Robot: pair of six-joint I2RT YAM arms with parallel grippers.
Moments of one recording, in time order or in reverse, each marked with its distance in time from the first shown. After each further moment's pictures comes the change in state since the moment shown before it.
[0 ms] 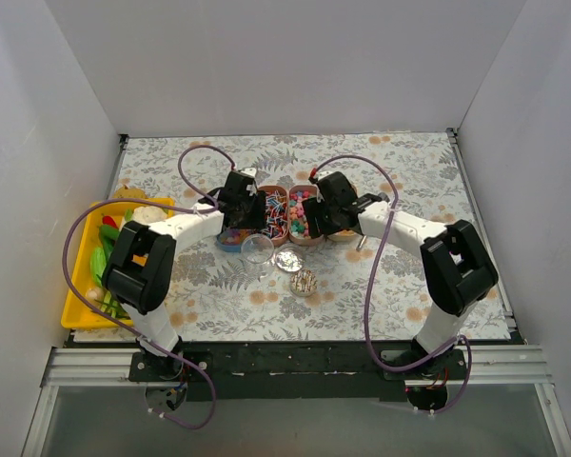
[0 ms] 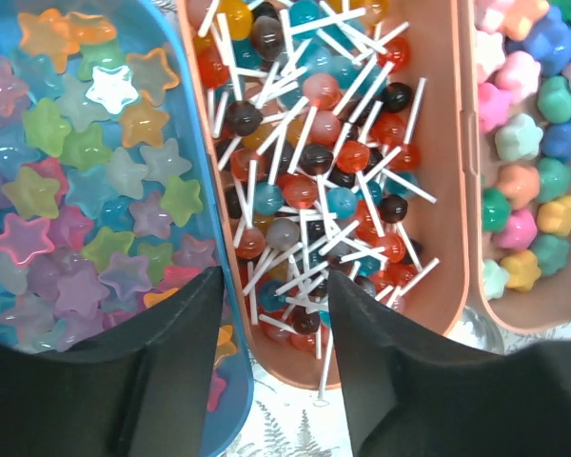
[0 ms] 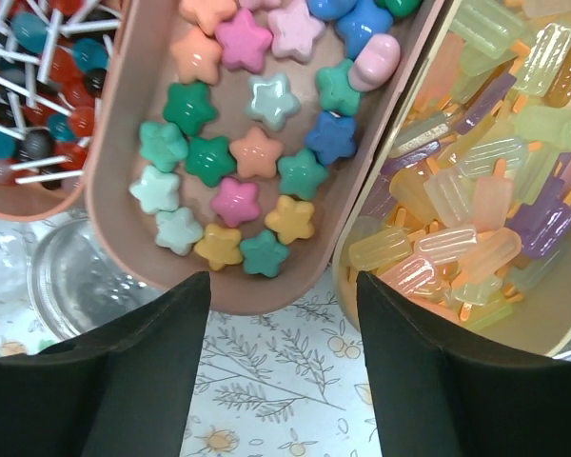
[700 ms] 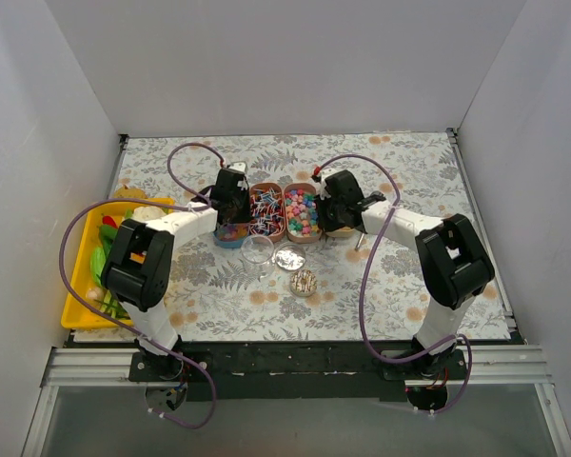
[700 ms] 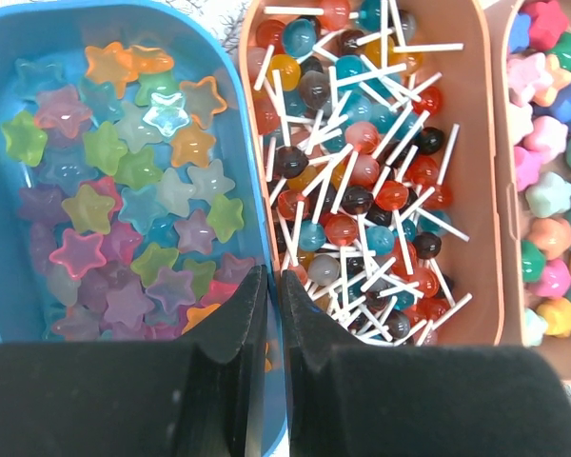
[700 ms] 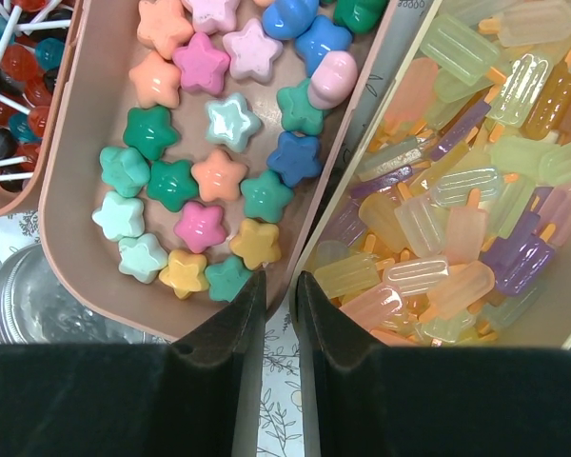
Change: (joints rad) left arm 0.058 0.019 0.000 0.057 -0.040 0.010; right arm -0.063 0.040 -0.029 0.135 -0.102 -0.102
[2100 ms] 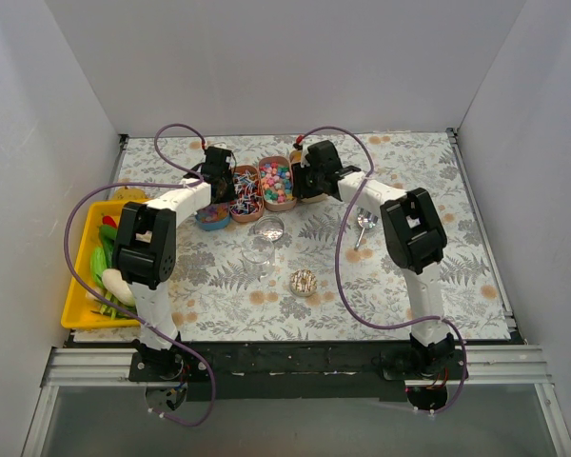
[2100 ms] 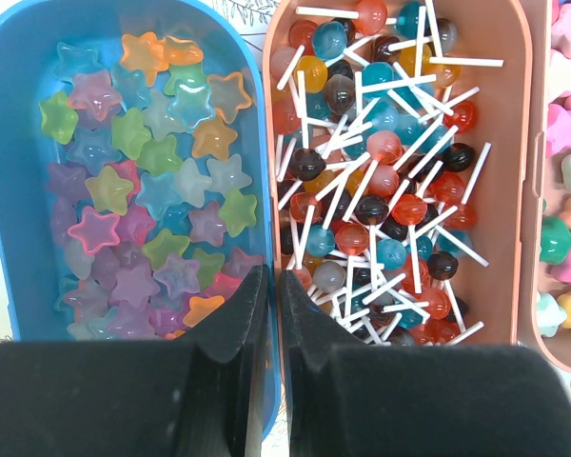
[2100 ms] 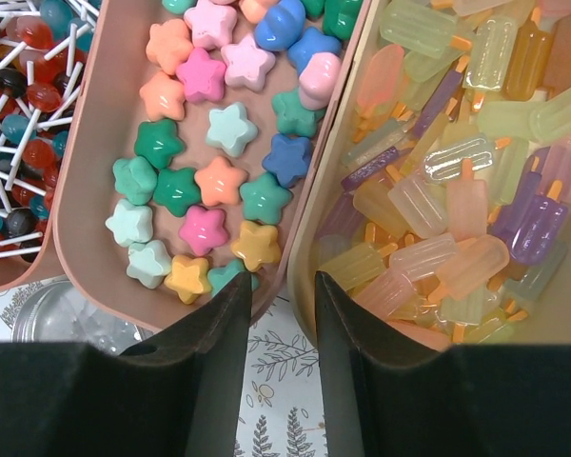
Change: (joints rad) left arm 0.128 0.177 0.268 -0.138 -0.127 0.012; right arm -0.036 0.401 0.512 0.019 -0.103 0.032
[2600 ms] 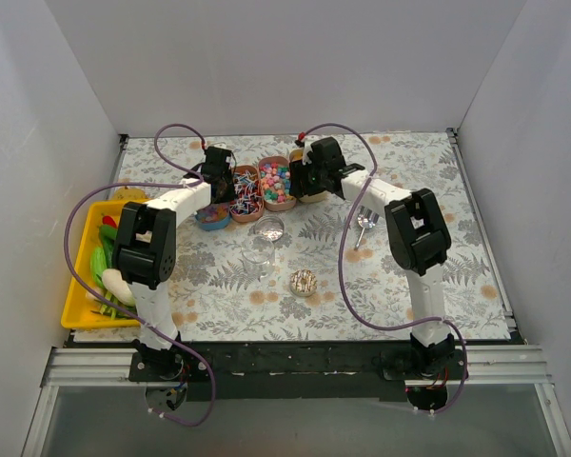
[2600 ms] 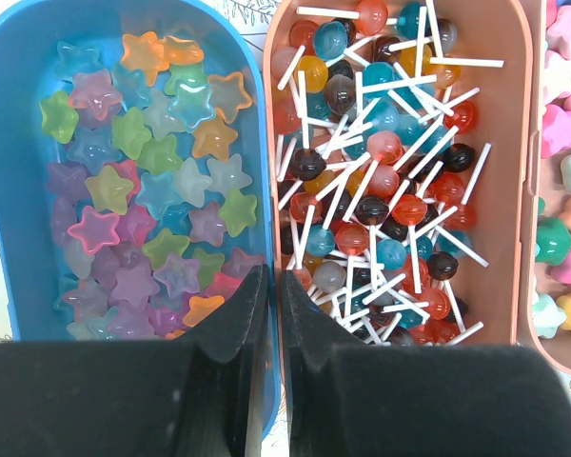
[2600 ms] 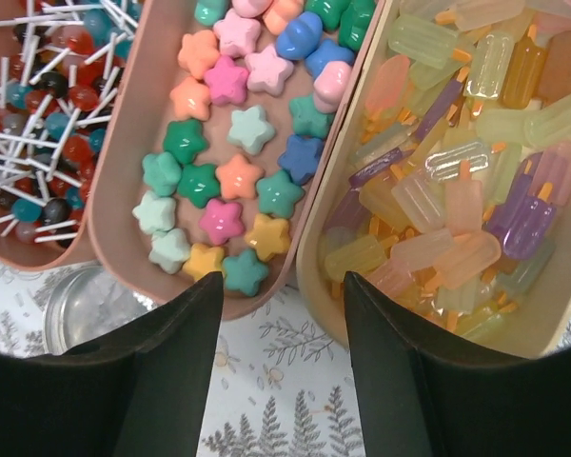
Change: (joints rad) left arm 0.000 0.000 0.000 -0.001 -0.002 -0.003; right arm -0.015 -0.047 -0.018 -0.007 -0.053 -0.003
